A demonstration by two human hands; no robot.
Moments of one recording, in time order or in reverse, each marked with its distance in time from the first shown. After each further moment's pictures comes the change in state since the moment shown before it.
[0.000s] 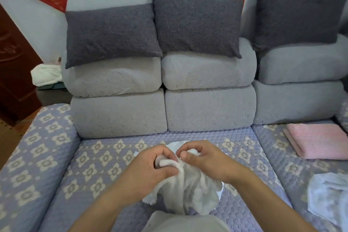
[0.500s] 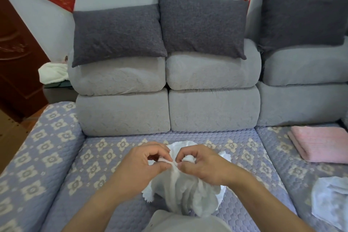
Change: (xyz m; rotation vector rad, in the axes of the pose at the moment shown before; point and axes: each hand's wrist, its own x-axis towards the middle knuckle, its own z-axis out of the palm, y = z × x) left_hand -0.009 -0.007 -0.018 0.088 0.104 0.062; right_hand 0.008 0.009 0.018 -0.207 -0.045 0.032
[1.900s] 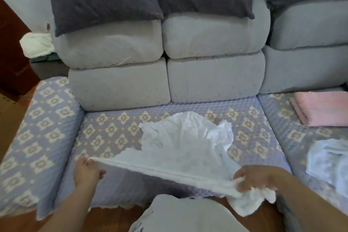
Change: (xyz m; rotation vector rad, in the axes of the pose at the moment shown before) left_hand -0.035 -0.283 -0.055 0.142 0.680 -0.796; right_hand -0.076 0.214 -0.032 -0.210 -0.399 0.806
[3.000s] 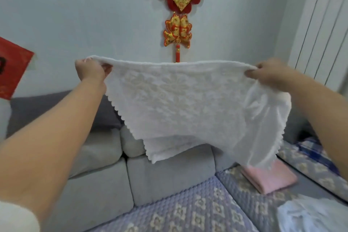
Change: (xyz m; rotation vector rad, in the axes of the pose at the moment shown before) left_hand -0.105 0.625 -0.101 -1.296 -0.344 0.606; right_hand -0.422 -0.125 -0.250 0.008 1.710 -0.003
